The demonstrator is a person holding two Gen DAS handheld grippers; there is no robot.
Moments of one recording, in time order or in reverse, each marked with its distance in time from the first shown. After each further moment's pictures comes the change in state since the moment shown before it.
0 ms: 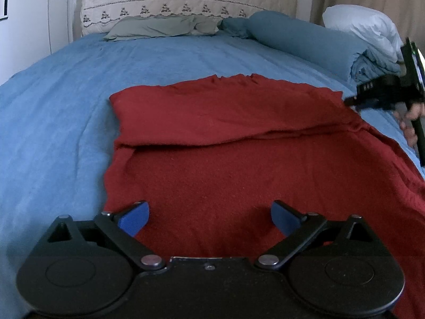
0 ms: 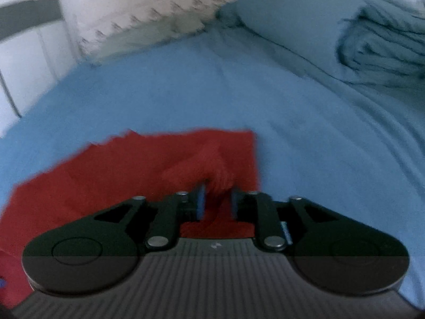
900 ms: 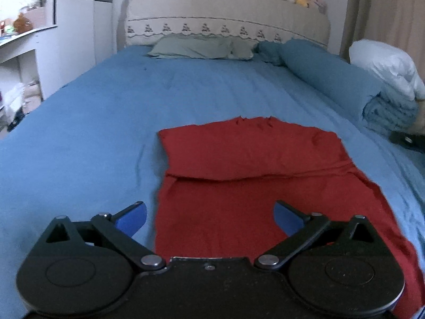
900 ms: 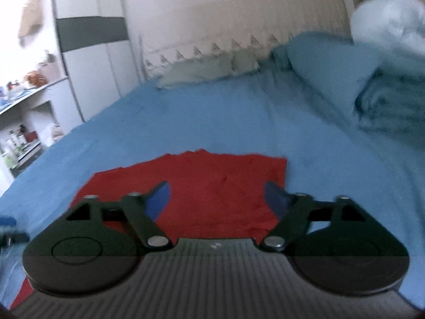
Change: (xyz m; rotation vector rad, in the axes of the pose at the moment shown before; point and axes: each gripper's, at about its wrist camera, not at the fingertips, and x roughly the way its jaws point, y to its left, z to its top) left arm -0.133 -0.031 0.035 -0.129 -0.045 0.156; right arm -0.169 -0.004 -0.021 -0.138 -0.180 0.284
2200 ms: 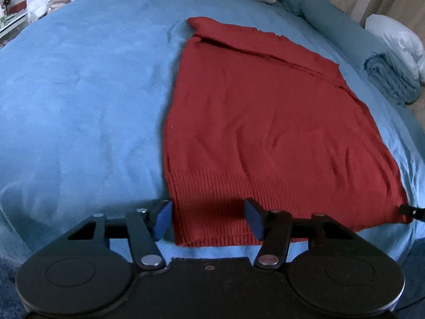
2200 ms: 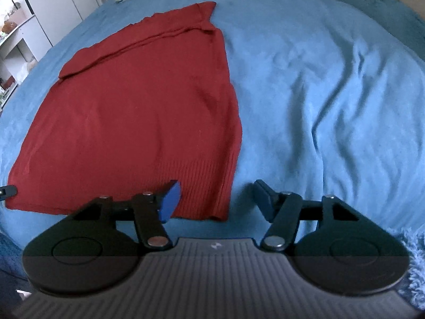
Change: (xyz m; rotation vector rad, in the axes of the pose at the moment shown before) left arm -0.065 0.005 -0.153 -0.164 0.277 -0.018; right arm -0.172 -0.036 -0.187 0.148 0.429 -0.152
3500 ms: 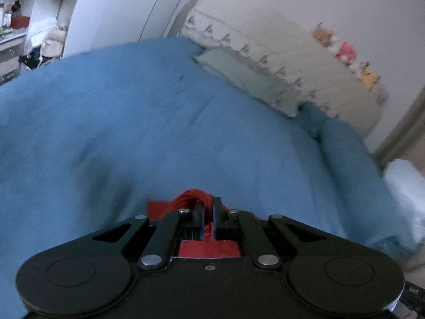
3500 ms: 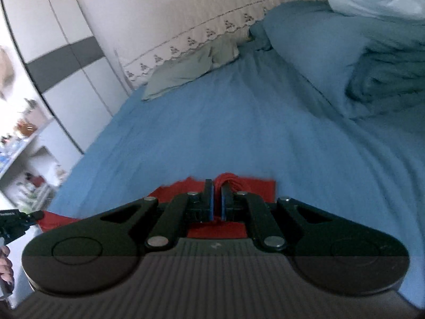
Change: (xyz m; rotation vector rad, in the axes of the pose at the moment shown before) left arm 0.112 -0.005 0.352 -0.316 -0.298 -0.069; right arm 0.099 0.021 0.358 0.097 -0.292 0.212
